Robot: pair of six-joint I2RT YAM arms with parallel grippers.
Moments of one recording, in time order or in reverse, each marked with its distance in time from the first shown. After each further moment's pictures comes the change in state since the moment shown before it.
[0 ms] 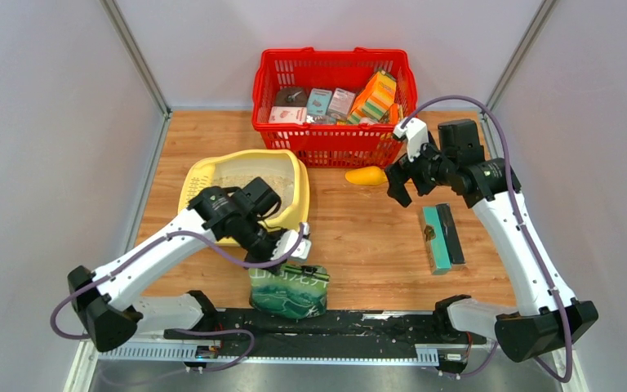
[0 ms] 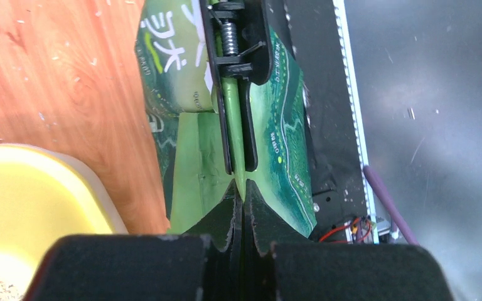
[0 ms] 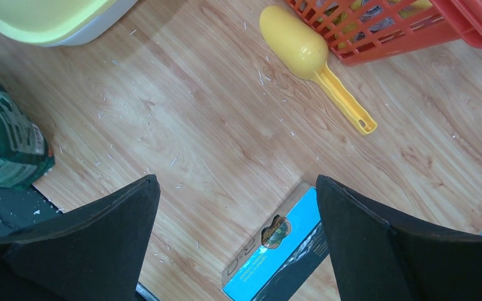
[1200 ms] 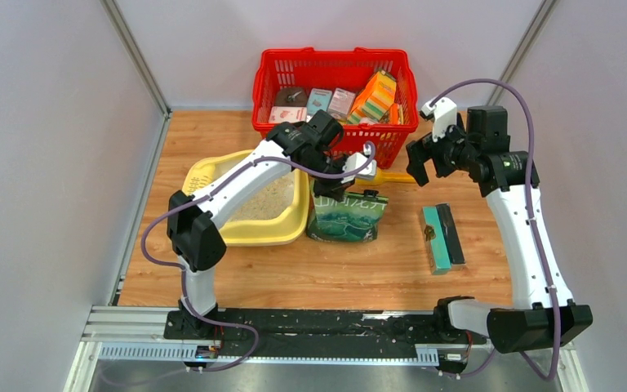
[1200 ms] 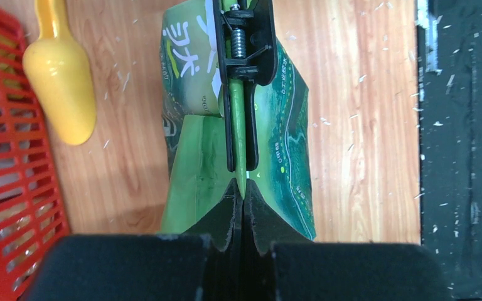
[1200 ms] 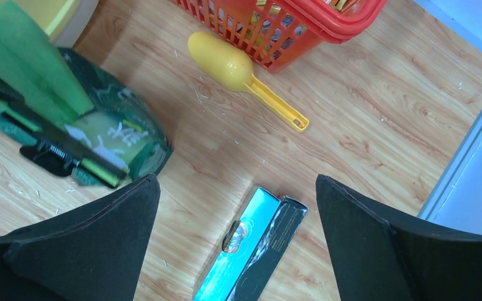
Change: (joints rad) left arm 0.043 0.745 0.772 0.198 -0.045 -0.126; right arm -0.174 0.029 0.085 0.048 0.002 0.010
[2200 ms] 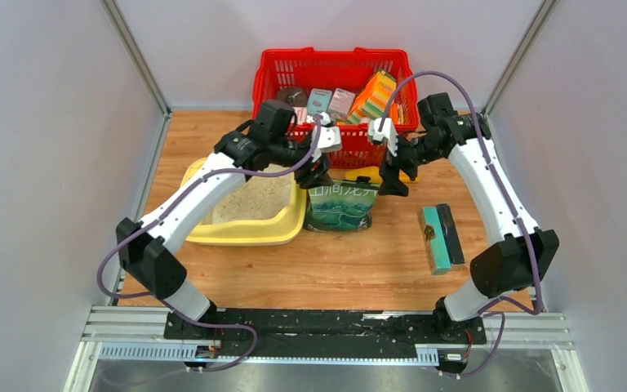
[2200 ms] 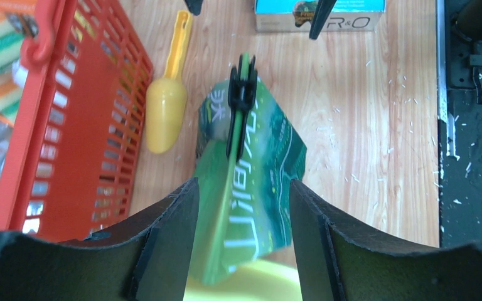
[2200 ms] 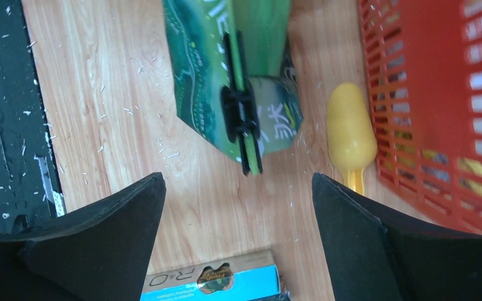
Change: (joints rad) left arm 0.140 -0.269 -0.278 0.422 0.100 -0.209; right arm 0.122 0.344 0.208 -0.328 -0.390 -0.615
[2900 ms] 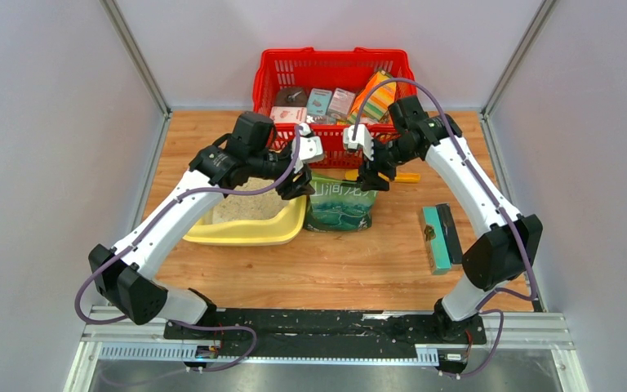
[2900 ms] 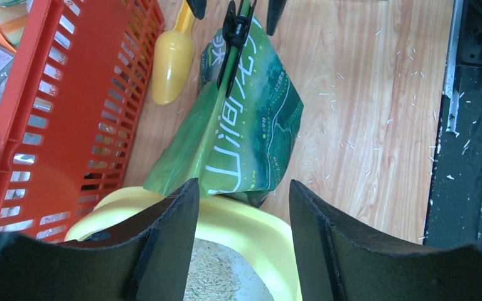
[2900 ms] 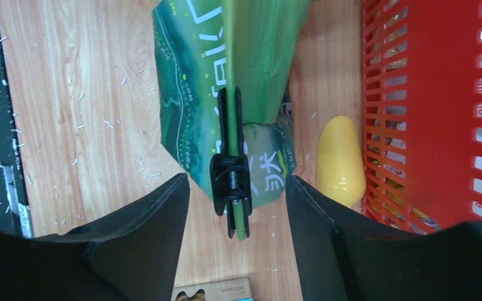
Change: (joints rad) left arm 0.040 -0.219 -0.181 -0.044 -0.084 -0.013; right arm 0.143 0.077 0.006 0.085 0.064 -0.012
